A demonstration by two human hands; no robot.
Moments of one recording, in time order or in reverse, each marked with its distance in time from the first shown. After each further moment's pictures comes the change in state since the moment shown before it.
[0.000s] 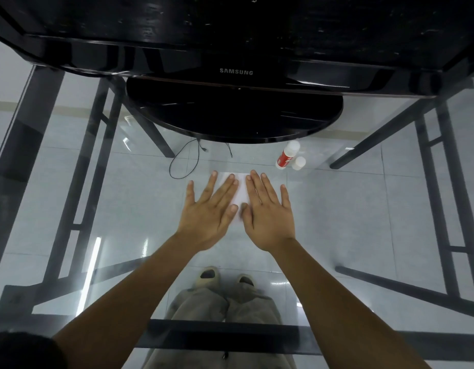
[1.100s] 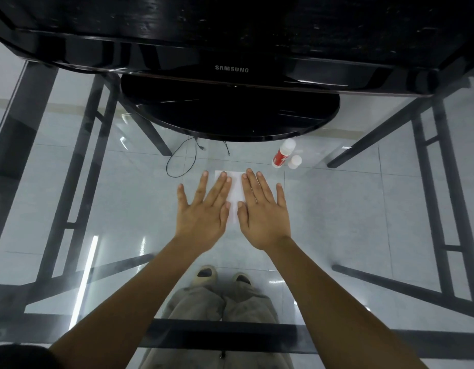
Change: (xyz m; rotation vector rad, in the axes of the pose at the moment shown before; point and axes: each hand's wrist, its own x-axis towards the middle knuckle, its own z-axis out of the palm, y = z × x) left_hand -0.004 0.012 0.005 0.099 0.010 -0.133; right_hand 0.001 -0.001 0.001 -0.029 0.006 -0.002
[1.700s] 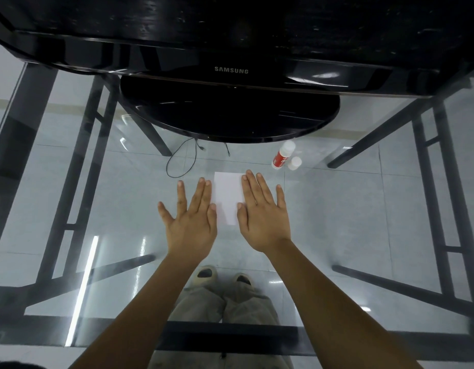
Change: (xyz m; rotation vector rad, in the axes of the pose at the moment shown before) left_hand -0.019 -0.002 0.007 -0.175 0.022 -0.232; right_hand 0.000 0.000 0.001 0.008 0.004 0.009
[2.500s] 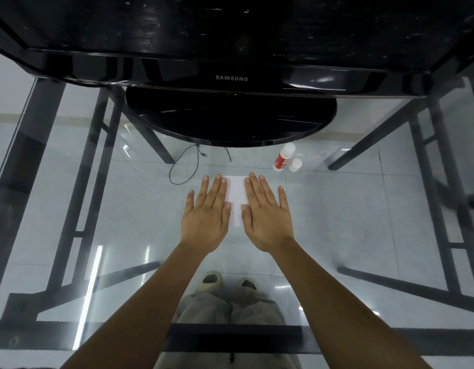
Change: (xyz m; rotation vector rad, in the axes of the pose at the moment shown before) left_hand 0.021 0.003 0.004 0.006 0.042 0.197; right_hand -0.001 0.000 -0.001 0.012 -0.007 0.003
